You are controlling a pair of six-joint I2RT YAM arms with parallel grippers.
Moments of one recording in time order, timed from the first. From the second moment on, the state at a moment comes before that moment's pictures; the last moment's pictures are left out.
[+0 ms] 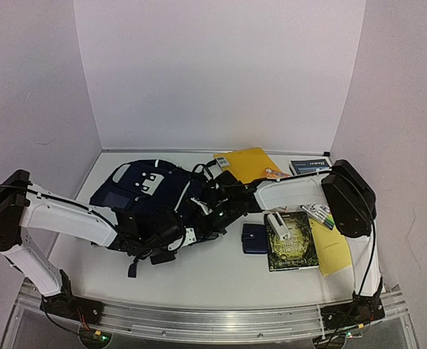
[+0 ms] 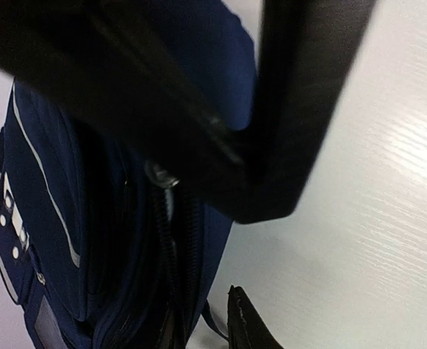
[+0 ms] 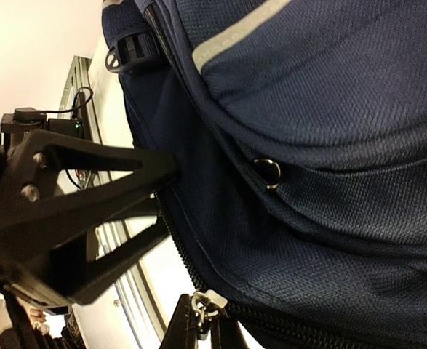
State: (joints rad) left arm -1.14 1.57 0.85 -0.36 -0.47 0.32; right arm 0.89 2.16 1.51 -0.31 -0.74 0.38
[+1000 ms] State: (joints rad) left arm -0.90 1.39 0.84 -0.56 -0.46 0.29; right arm 0.83 2.07 1.34 -0.18 -0.78 0.26
